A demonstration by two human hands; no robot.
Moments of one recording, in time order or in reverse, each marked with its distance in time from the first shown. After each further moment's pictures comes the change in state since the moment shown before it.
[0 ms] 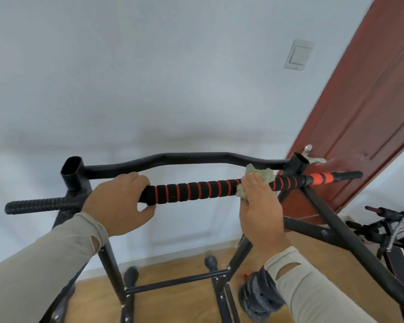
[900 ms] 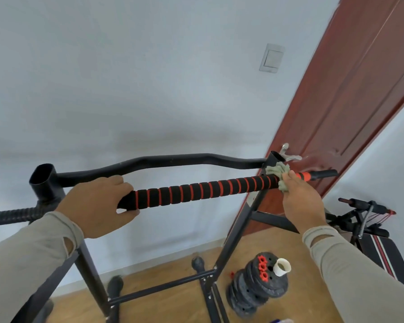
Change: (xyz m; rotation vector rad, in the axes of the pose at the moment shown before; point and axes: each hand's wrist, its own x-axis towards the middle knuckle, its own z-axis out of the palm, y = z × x) left_hand 0.013 -0.001 -0.014 0.108 -0.124 0.076; right_hand 0.027 0.133 -0.056 -0.305 -0.035 0.215
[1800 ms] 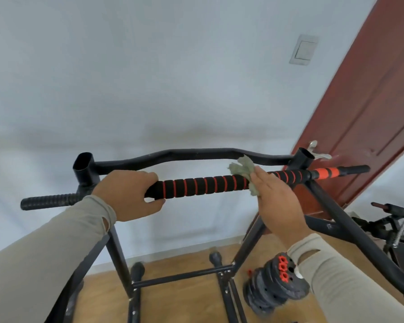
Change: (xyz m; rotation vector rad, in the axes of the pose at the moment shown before) left_hand -0.002 -0.006 0.000 -0.053 -0.045 -0.014; right_hand -0.034 -0.102 0.014 0.131 0.024 -0.437
